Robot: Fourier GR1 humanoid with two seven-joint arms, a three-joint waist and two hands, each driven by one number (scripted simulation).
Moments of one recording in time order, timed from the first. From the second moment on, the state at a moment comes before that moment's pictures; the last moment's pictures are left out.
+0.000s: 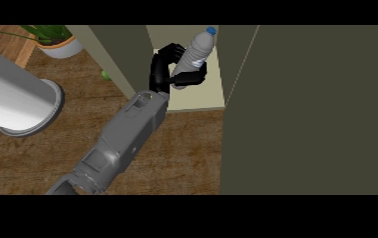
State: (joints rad) left arm -0.96 0.00 -0.36 -0.41 0.49 0.62 -0.41; right arm 1.05 -0.32 0.23 -2.48 -0.08 0.33 -0.50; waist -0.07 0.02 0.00
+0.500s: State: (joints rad) left arm -1.11 0.02 -0.37 -0.18 0.40 0.80 -0.40; right arm 1.05 -0.33 0.20 -2.47 -0.10 0.37 -0.54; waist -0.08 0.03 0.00
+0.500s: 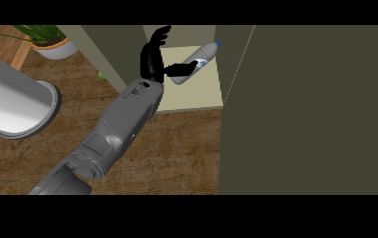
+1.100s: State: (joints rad) left arm -1.12 0.01 -0.21 -0.32 0.52 0.58 -0.65; right arm 1.05 -0.32 0.20 -2.46 -0.11 0.39 -0.54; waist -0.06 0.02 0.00
